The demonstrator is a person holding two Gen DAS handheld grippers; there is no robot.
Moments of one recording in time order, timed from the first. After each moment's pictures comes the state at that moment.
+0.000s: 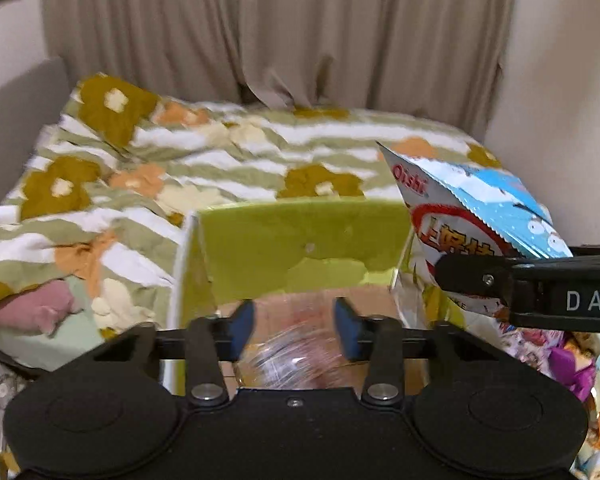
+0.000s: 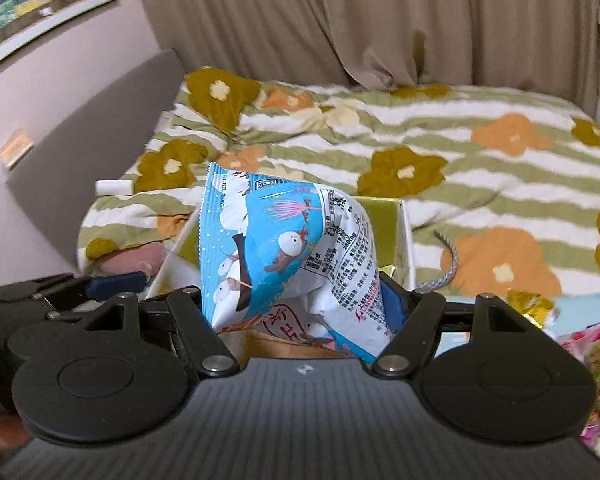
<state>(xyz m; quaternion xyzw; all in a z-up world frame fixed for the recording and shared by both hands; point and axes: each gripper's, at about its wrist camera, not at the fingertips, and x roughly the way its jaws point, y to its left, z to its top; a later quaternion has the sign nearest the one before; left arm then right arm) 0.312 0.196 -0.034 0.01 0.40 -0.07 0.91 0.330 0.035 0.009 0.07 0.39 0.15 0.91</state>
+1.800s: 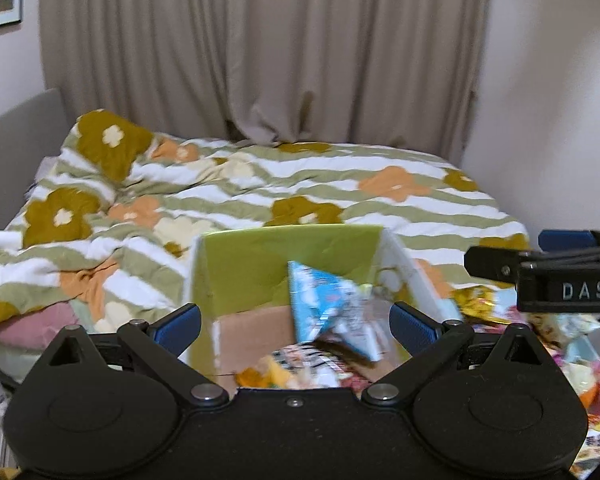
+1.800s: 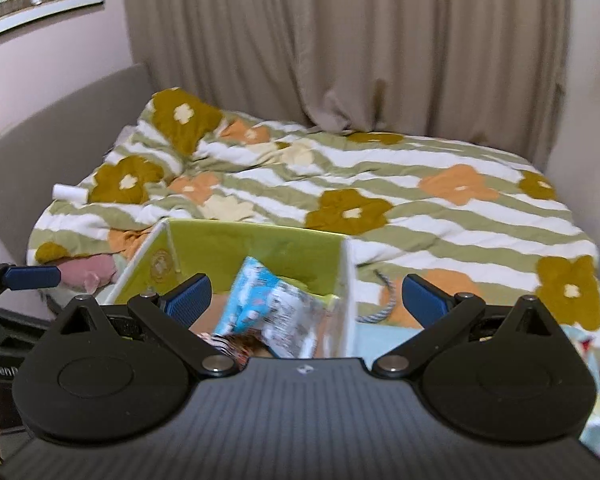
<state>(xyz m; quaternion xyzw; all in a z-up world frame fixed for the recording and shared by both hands) 0.253 0.198 0.013 0.01 0.34 -0.10 0.93 0.289 0.031 0.032 0.00 0.32 0.08 0.94</state>
